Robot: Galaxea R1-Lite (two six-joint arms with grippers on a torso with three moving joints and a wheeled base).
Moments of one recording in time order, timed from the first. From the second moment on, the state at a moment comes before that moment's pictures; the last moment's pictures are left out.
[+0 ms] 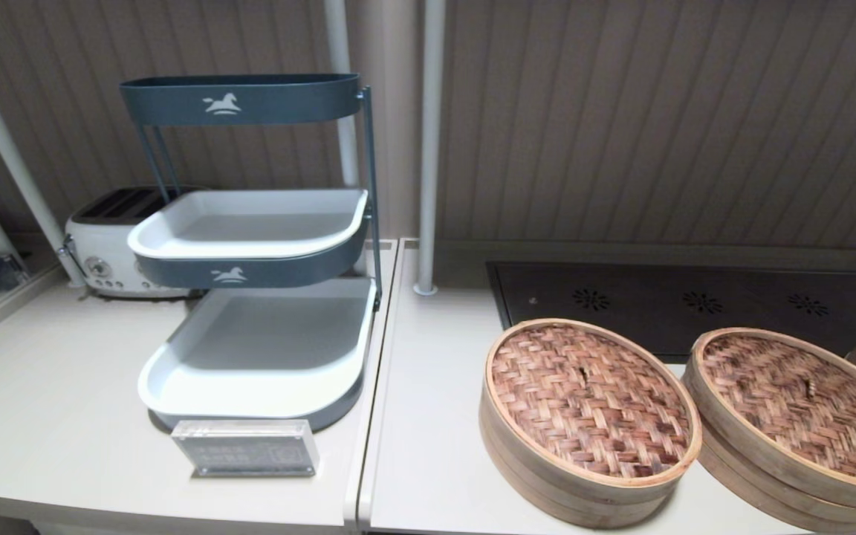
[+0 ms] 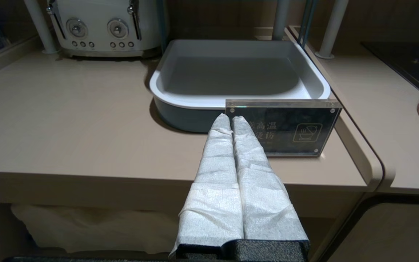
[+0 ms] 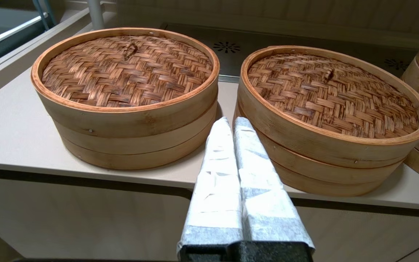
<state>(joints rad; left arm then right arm) 0.00 0.00 0.00 -0.05 -0.01 0.01 0.00 0.00 0.00 -0.03 0.01 -0.06</state>
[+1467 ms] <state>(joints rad) 0.00 0.00 0.00 -0.05 -0.01 0.01 0.18 1.25 -1.06 0.33 0.04 0.00</state>
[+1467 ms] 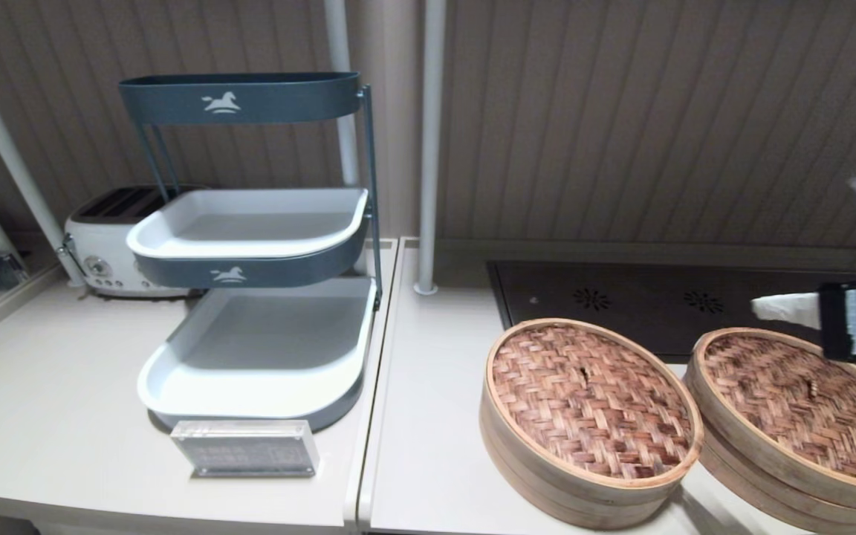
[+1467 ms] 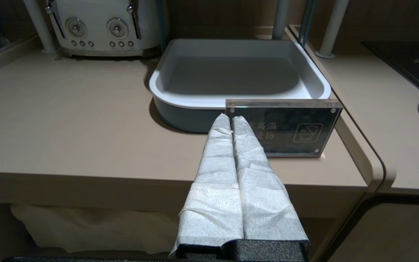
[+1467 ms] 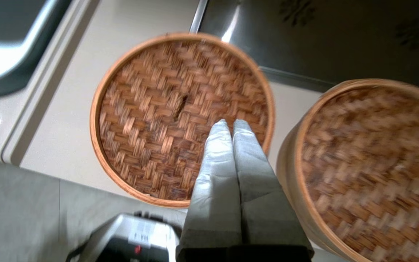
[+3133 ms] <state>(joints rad) 0.00 0.00 0.00 -0.05 -0.01 0.01 0.40 1.85 -1.05 0.02 -0.17 0.18</state>
